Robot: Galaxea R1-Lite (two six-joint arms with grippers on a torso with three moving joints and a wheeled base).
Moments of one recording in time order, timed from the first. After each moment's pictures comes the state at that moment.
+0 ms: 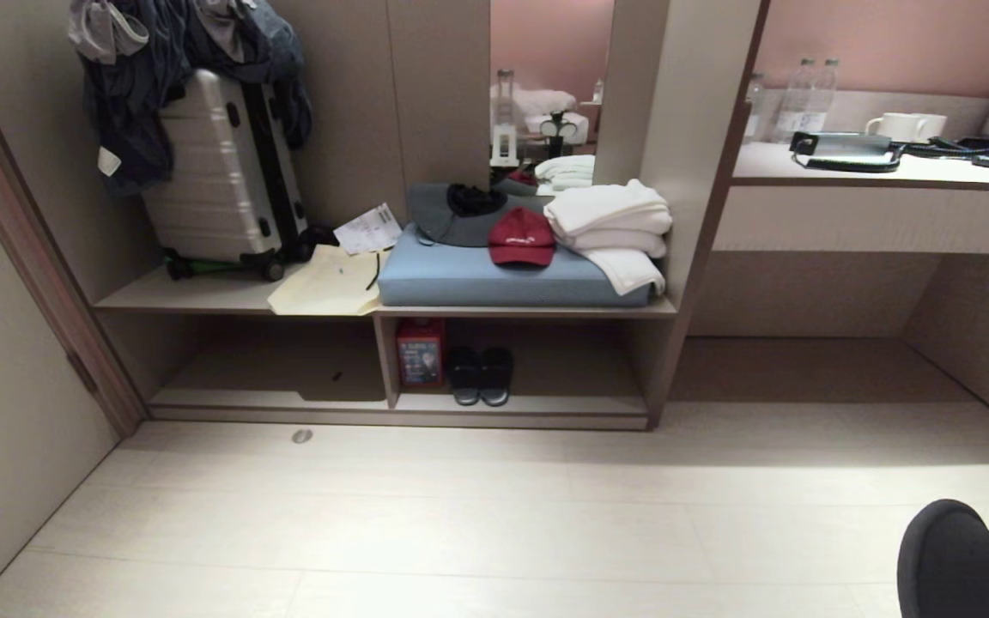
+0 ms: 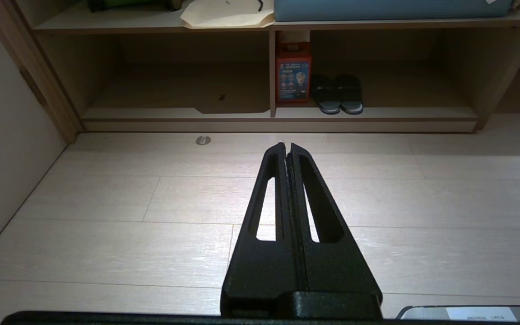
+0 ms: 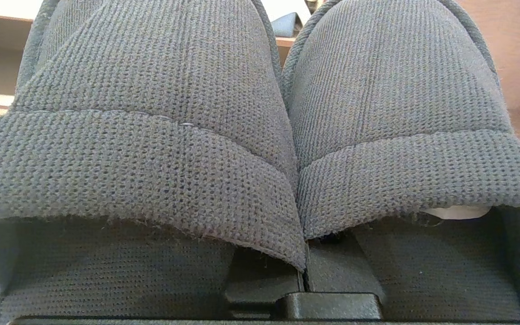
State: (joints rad) left arm 0.00 0.00 0.00 0.00 0.00 0.00; right arm 0.00 0.00 0.00 0.01 0.01 -0.04
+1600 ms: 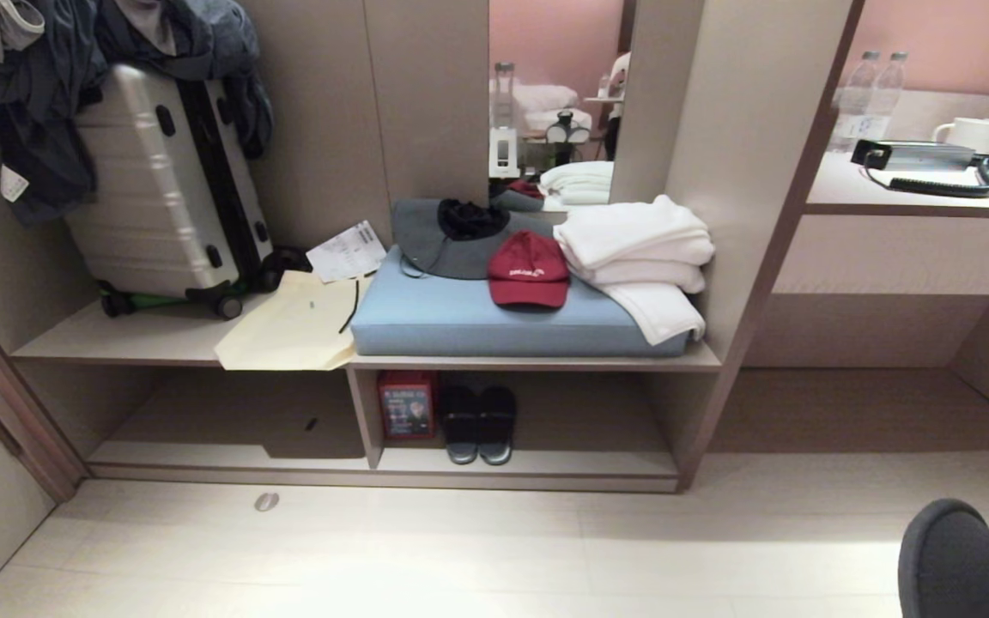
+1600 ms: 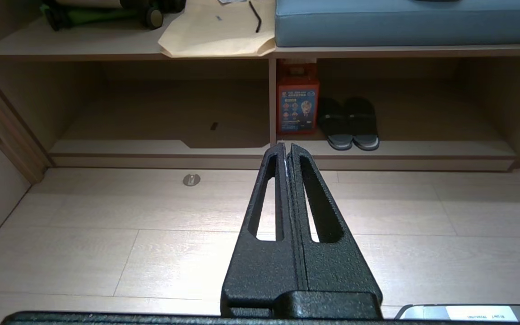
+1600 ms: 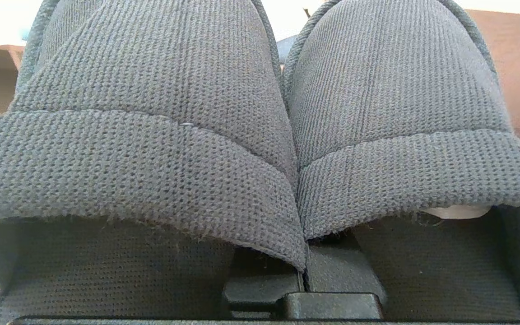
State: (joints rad) left arm 0.00 0.00 0.00 0.00 0.00 0.00; right arm 0.00 0.00 0.00 0.01 0.01 -0.04
